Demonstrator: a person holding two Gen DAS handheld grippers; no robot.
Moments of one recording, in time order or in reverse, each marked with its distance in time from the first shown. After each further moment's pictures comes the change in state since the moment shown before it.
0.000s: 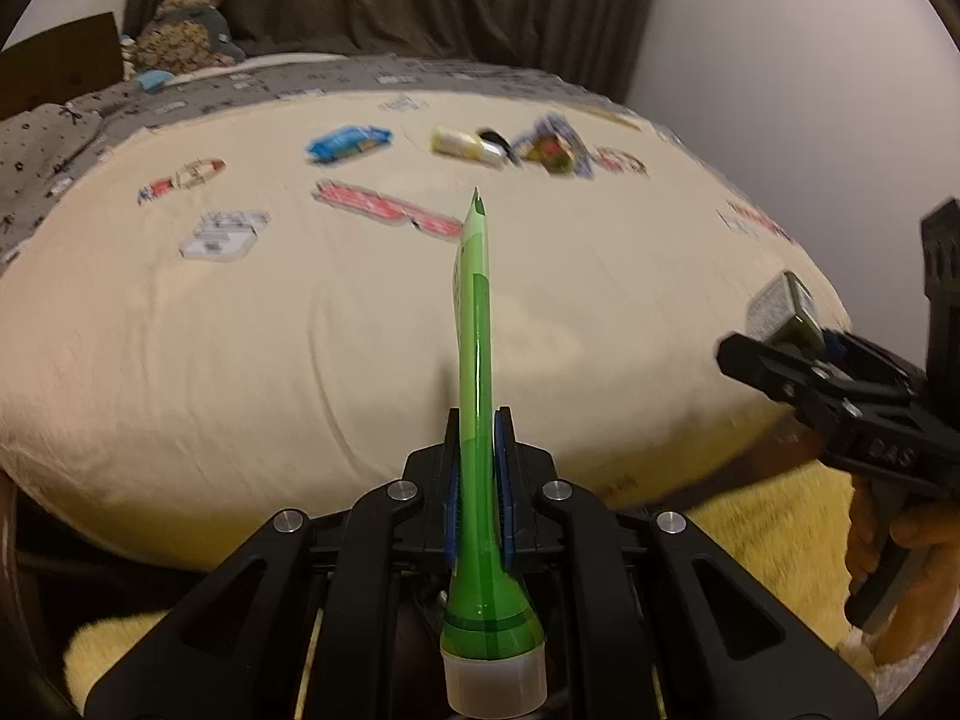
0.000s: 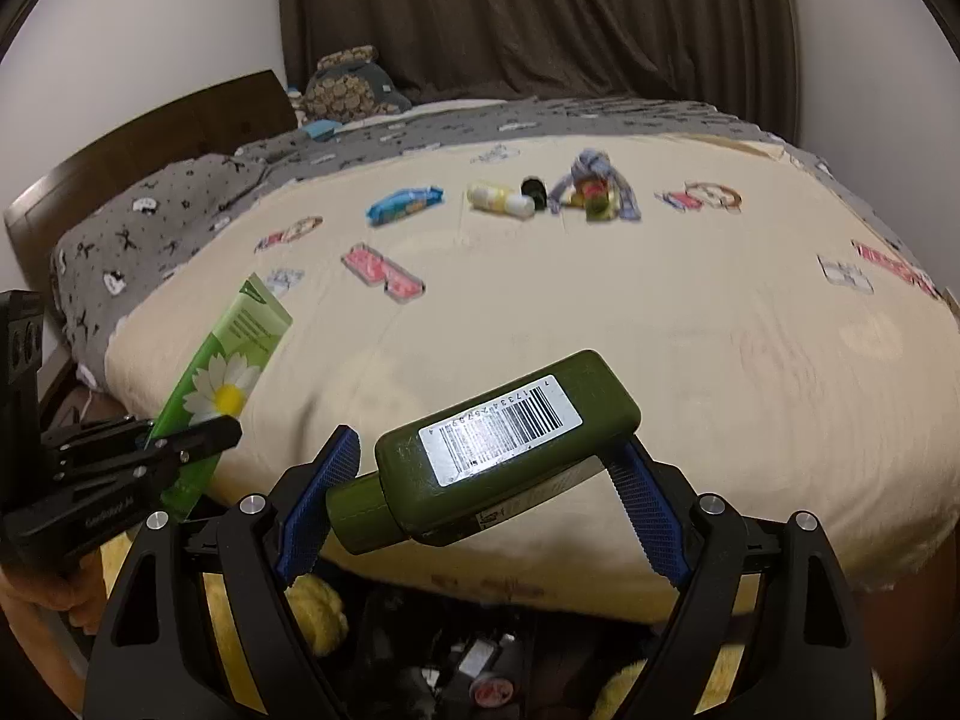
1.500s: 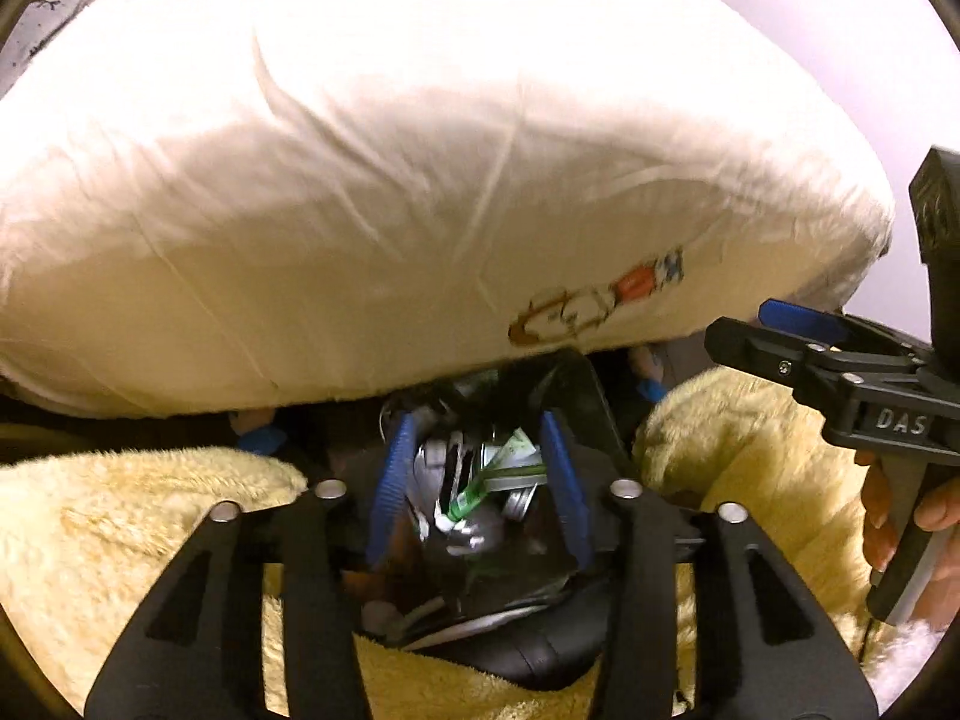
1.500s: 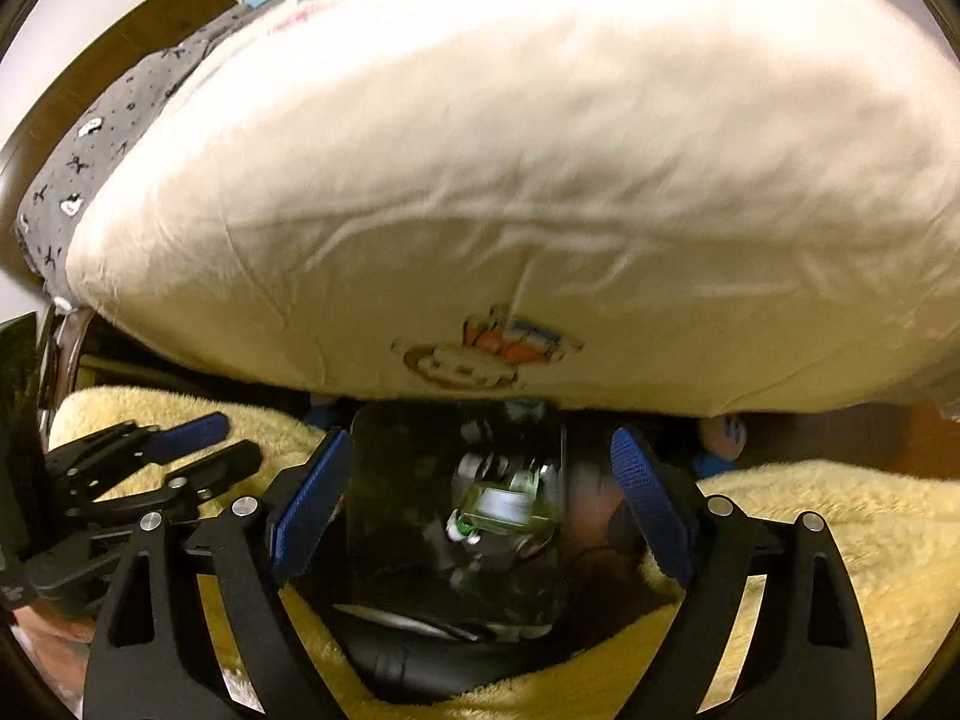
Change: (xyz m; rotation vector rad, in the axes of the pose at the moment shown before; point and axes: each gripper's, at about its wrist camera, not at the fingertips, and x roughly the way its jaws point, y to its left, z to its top) left arm 0.069 0.002 -0.088 -0.058 0.312 0.010; right arm 0.061 -0.021 -0.091 0.144 0.360 0.025
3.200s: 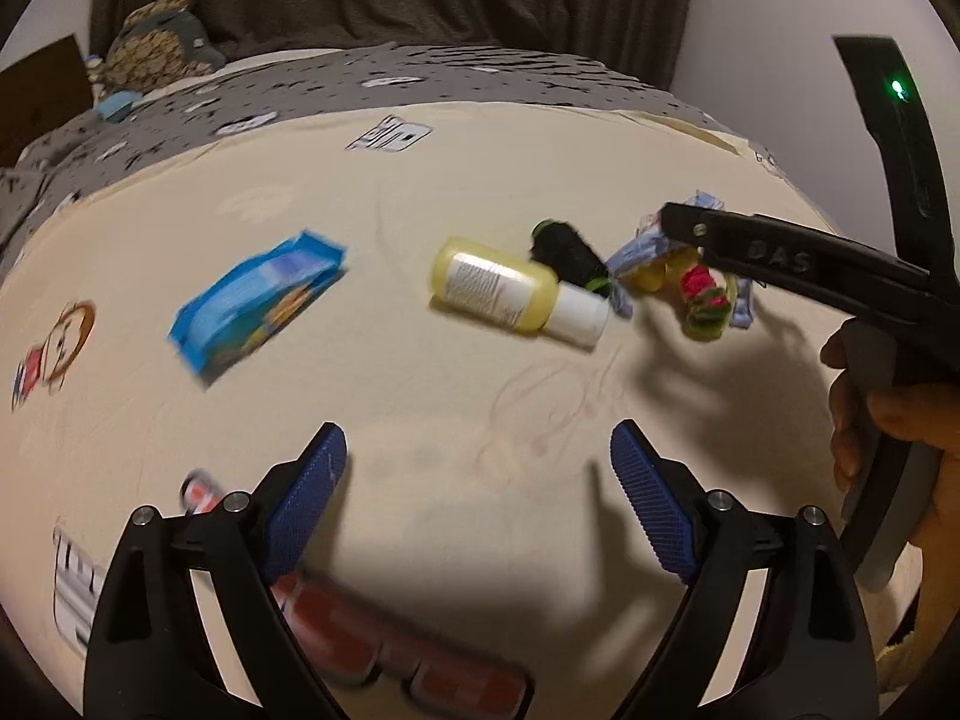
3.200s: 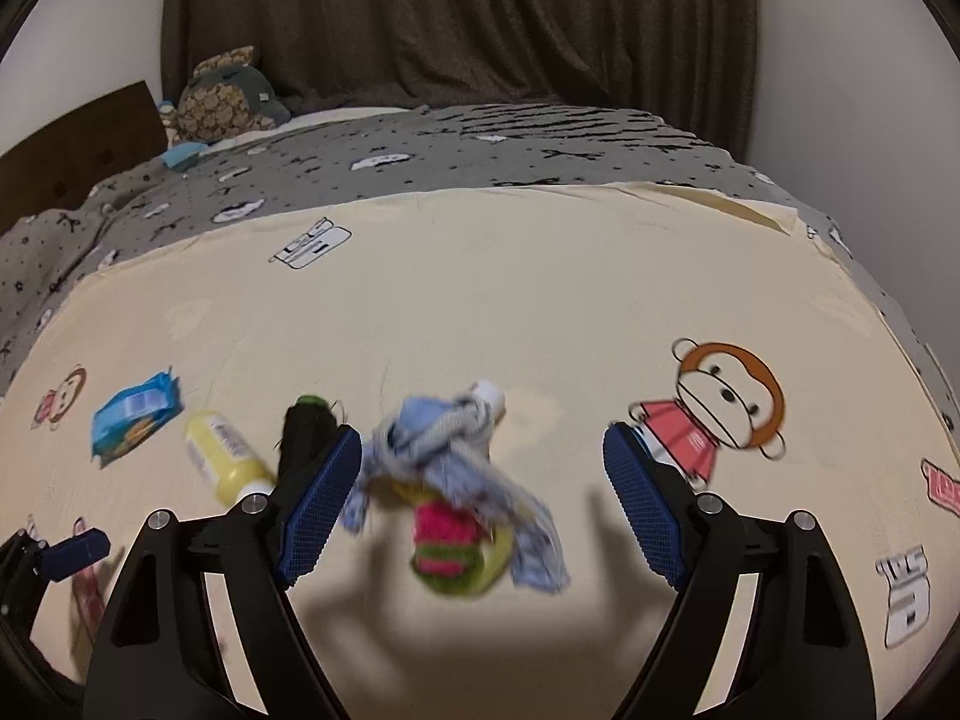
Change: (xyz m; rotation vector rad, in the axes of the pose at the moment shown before) left arm 0.046 -0.003 0.323 0.072 -0.282 0.099; right arm 0.043 -0.037 0.364 -0.067 -0.372 -0.224
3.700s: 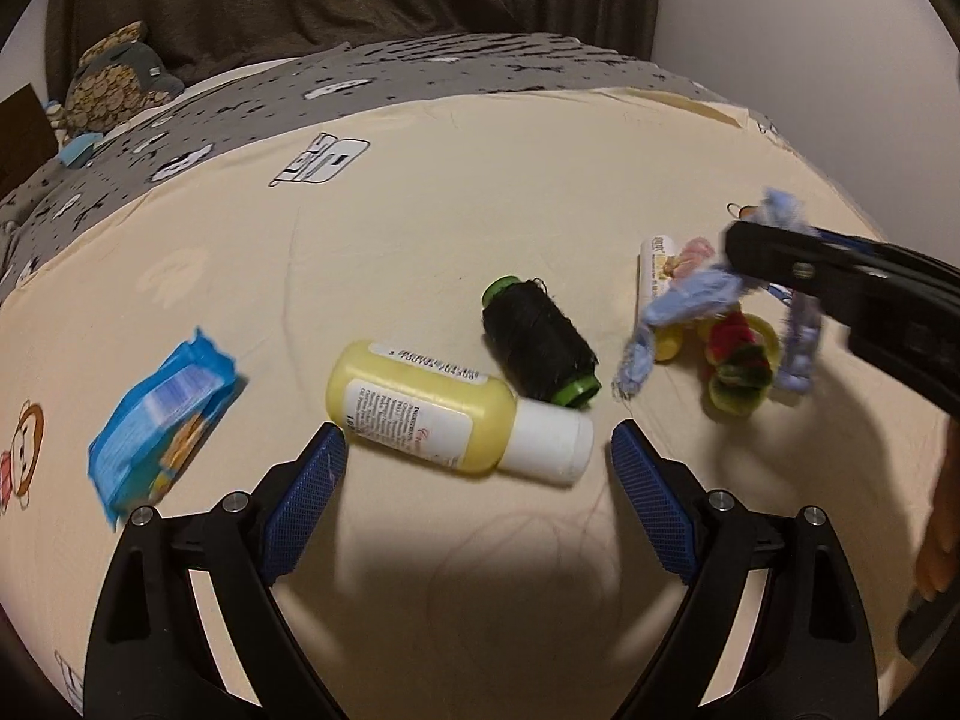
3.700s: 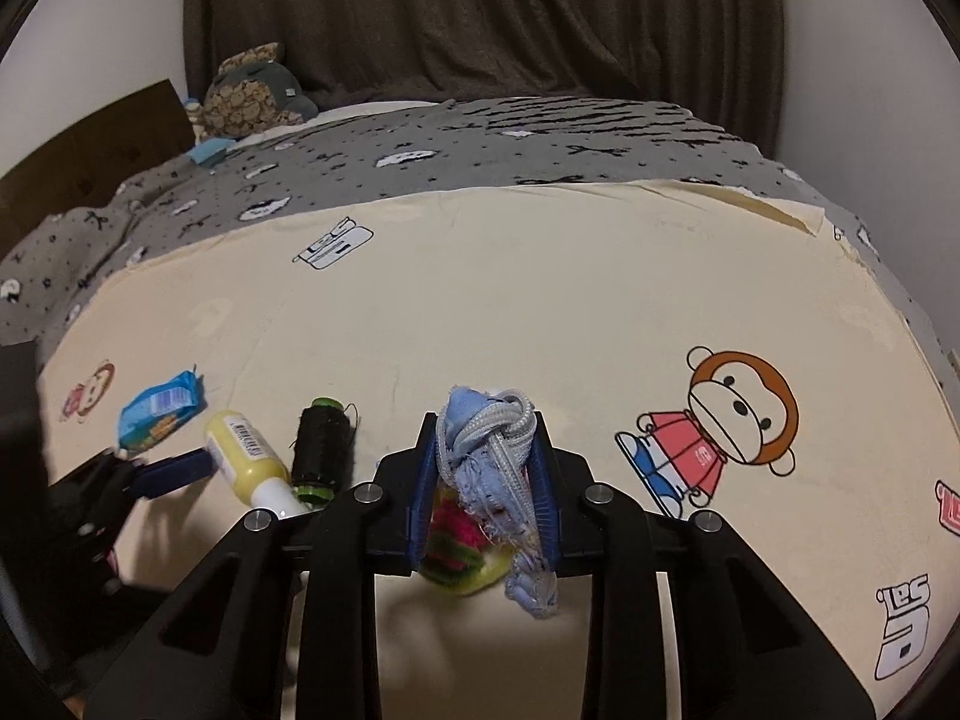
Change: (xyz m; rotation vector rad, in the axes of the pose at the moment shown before) left arm 0.058 -0.027 0.044 0.098 0.042 0.013; right arm -0.013 -0.017 0.005 0.000 0.009 0.086
